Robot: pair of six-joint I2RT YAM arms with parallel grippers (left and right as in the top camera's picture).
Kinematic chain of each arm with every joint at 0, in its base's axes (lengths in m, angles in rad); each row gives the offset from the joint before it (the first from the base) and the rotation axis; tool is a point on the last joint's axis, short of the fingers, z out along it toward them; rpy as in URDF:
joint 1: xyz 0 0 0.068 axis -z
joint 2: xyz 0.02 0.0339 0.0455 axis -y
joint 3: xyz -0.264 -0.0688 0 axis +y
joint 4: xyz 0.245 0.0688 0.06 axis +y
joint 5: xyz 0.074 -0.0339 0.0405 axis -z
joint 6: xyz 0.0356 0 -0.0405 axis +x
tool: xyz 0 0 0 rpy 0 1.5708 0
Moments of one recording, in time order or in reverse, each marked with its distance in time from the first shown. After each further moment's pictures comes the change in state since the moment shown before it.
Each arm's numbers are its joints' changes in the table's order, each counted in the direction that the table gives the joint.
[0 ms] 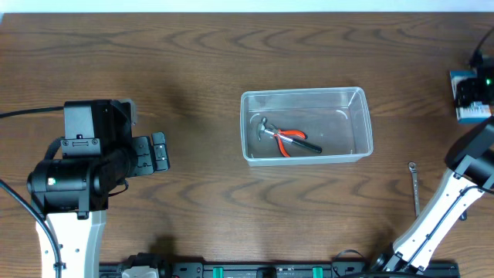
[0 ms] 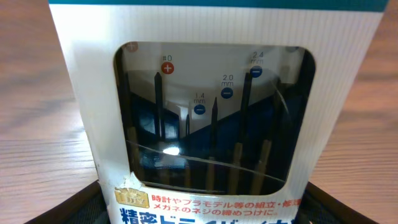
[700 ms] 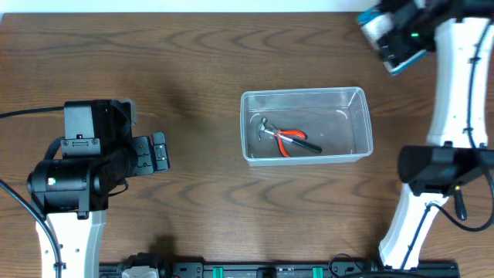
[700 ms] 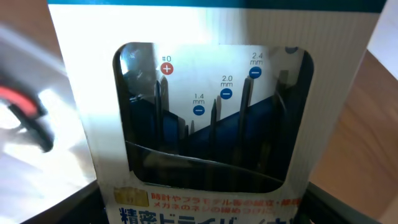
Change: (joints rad) left arm 0.000 0.000 0.000 0.000 0.000 0.000; right arm -0.547 0.375 -0.029 0.179 -0.073 -0.093
